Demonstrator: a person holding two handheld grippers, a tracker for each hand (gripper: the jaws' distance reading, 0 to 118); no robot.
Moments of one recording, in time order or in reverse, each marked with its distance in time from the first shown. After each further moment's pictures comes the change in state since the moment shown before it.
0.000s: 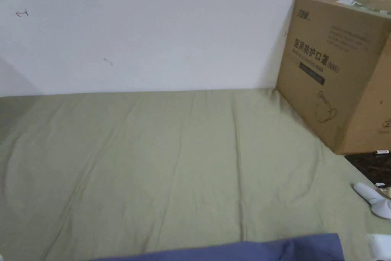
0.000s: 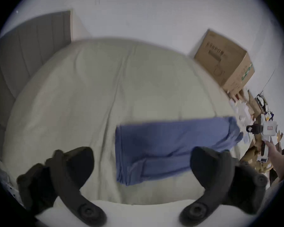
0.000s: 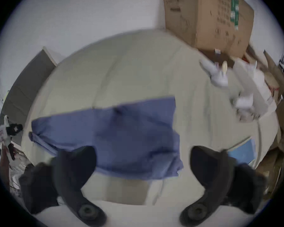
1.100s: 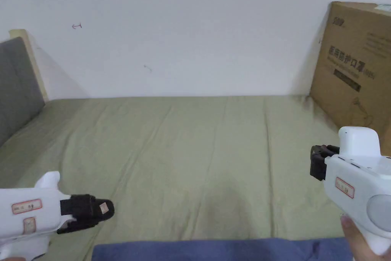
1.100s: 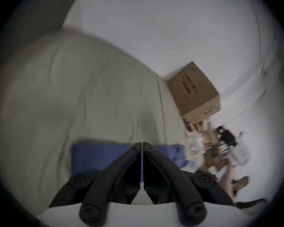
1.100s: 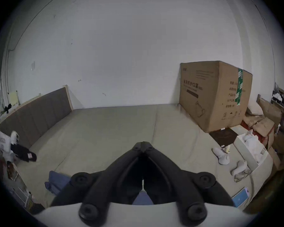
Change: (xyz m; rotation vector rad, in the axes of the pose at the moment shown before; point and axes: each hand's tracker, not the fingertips) left arm -0.047 0.055 -0.005 -0.092 -0.465 0.424; right arm -0.156 0.095 0.067 0.560 -0.003 0.087
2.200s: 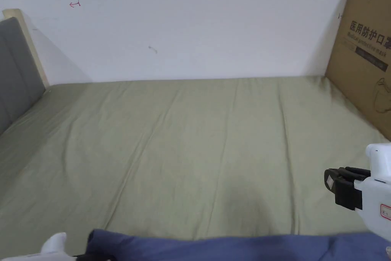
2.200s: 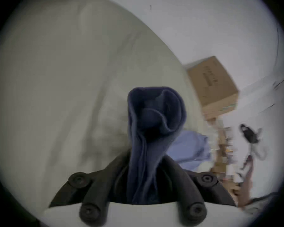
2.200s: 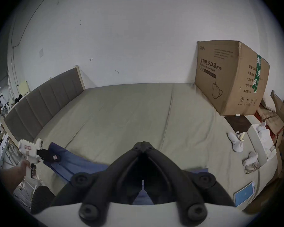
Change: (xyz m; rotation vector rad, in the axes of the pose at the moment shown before) left arm -0.075 -0.050 -0.036 -0.042 0.197 -0.028; right arm -0.006 -0.027 -0.006 -0.199 0.130 0.030
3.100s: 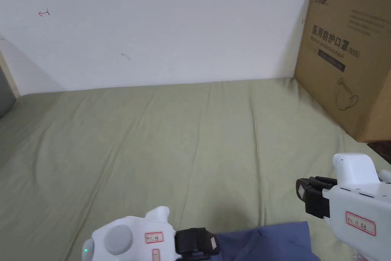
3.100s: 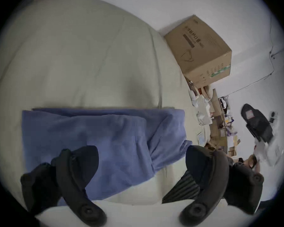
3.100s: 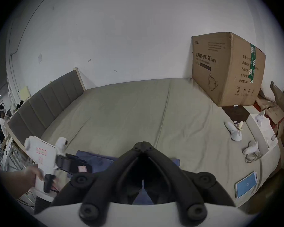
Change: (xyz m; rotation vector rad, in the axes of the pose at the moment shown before) left arm 0.186 -0.023 -0.115 -0.224 -0.111 -0.138; right arm 0.020 -0.023 0.025 -0.018 0.012 -0.057
